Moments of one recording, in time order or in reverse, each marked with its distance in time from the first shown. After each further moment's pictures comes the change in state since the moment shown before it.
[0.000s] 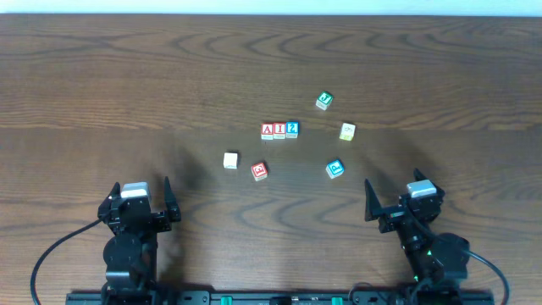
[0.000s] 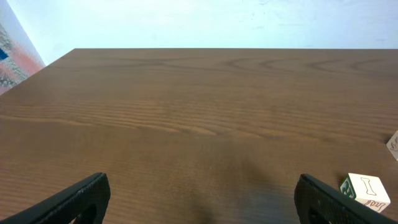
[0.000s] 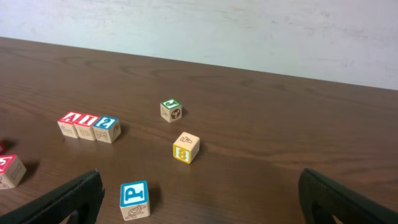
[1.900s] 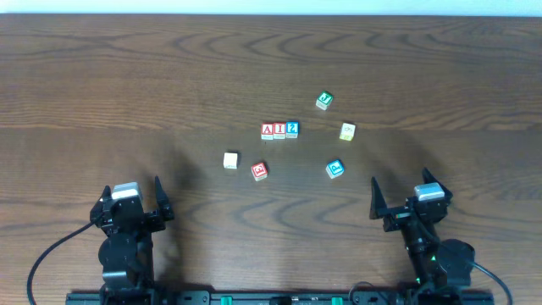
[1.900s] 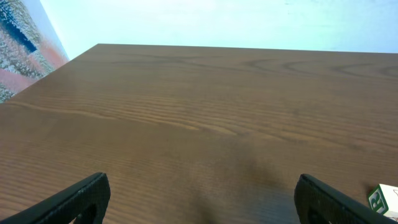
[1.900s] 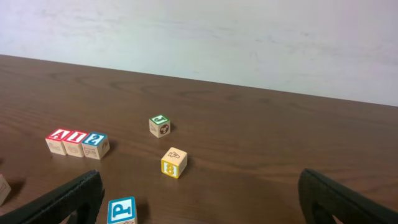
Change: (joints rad) left arm 0.079 0.000 0.000 0.000 0.000 0.000; right arm -0.042 -0.064 0.000 0.003 -0.003 -0.001
